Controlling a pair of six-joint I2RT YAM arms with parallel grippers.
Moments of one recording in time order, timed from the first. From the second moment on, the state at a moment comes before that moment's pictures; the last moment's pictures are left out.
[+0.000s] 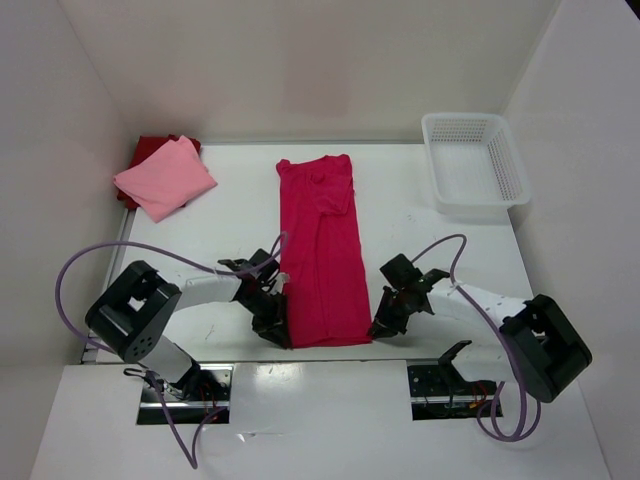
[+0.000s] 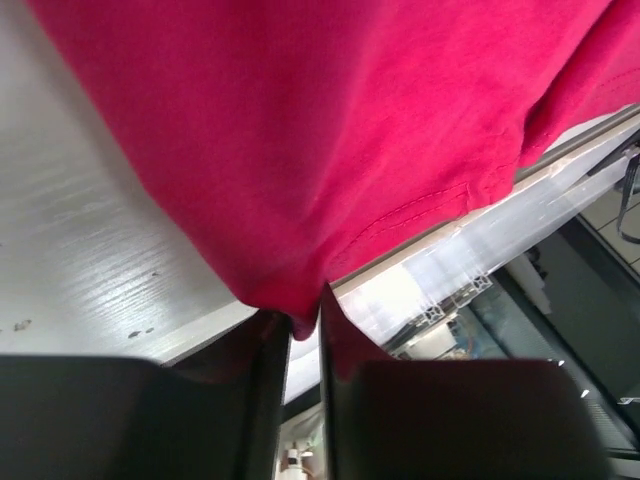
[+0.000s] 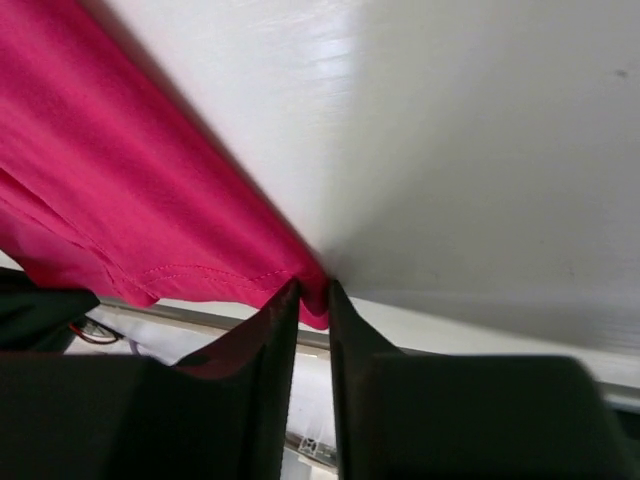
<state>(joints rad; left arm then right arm) -0.62 1.54 0.65 -0.49 0.61 -0.71 0.59 1.25 0.49 -0.55 -0.27 1.09</state>
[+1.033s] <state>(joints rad) -0.25 1.64 1.17 -0.61 0.43 -0.56 0.31 1.68 1.20 -0.56 -0.28 0.75</state>
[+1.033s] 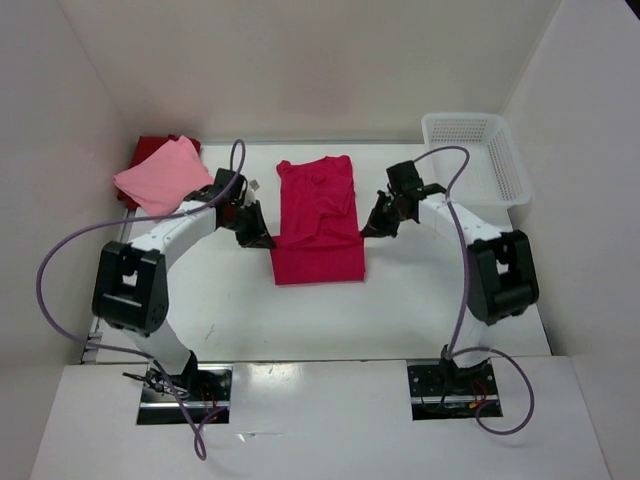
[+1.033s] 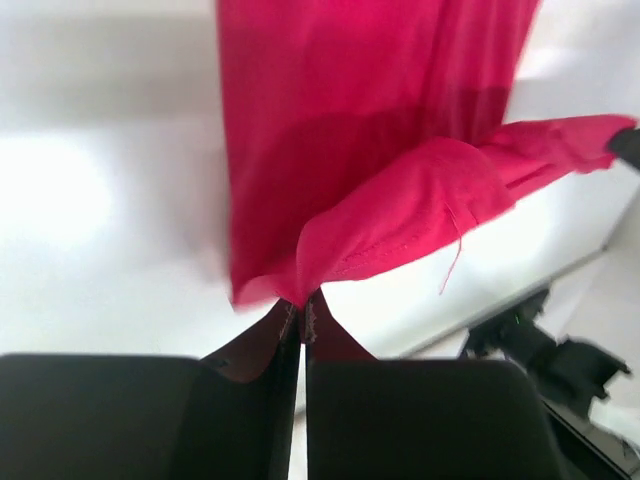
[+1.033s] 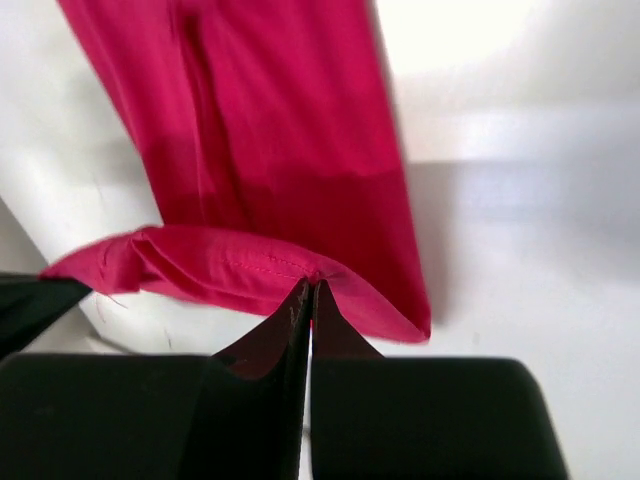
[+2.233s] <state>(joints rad) -0.33 1.76 1.24 -0.21 0.37 -0.71 0.30 1.83 1.41 -0.50 -0.23 0.60</state>
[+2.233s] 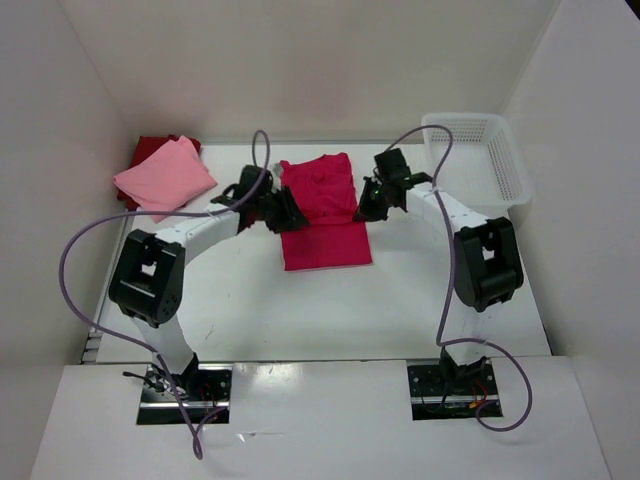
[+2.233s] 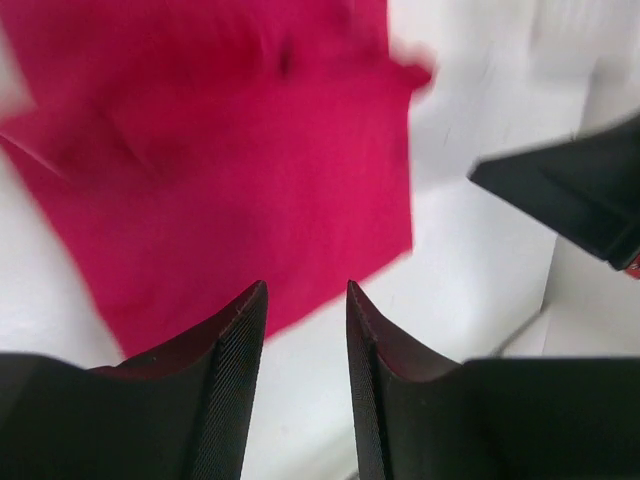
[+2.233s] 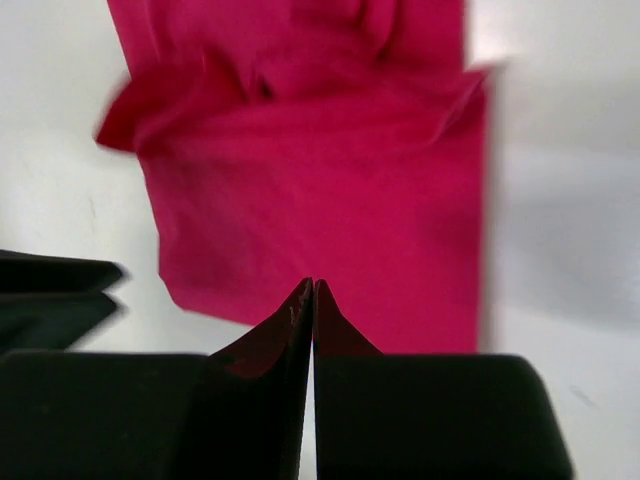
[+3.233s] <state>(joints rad) -0.40 1.49 0.79 -0.36 0.30 -0.68 0.58 1.73 1.05 -0.47 -0.28 0.74</state>
